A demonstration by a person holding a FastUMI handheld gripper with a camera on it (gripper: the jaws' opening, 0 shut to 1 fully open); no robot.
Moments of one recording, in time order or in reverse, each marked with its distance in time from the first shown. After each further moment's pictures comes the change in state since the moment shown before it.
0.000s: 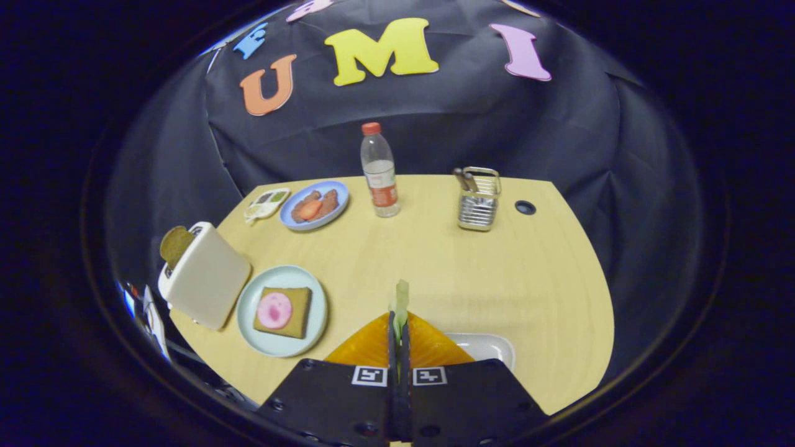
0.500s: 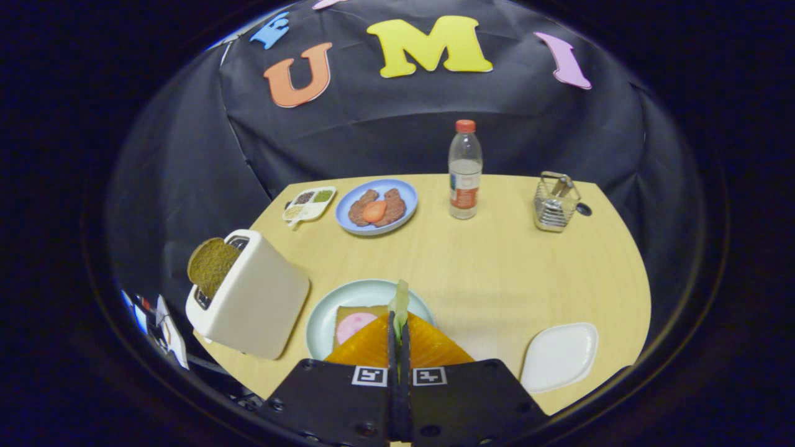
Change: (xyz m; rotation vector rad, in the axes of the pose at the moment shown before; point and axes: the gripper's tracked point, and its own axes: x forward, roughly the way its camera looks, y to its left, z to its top) arm 0.032 0.161 0.004 0.018 0.046 0.085
